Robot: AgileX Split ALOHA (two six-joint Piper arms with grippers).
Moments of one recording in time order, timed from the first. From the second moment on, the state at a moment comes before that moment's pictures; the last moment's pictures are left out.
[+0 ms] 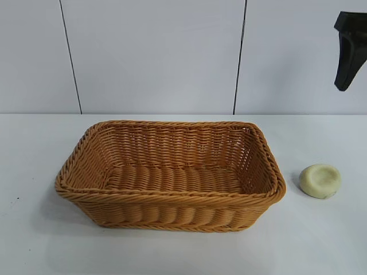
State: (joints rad) left arm -0.05 0.00 -0.50 -0.06 1.07 -0.01; right arm -0.02 1.74 -1.40 0.13 1.15 0.03
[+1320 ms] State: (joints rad) left arm -0.05 0.00 -0.50 -0.06 1.07 -0.01; right arm -0.02 2.14 -1.40 0.20 0.95 0.04
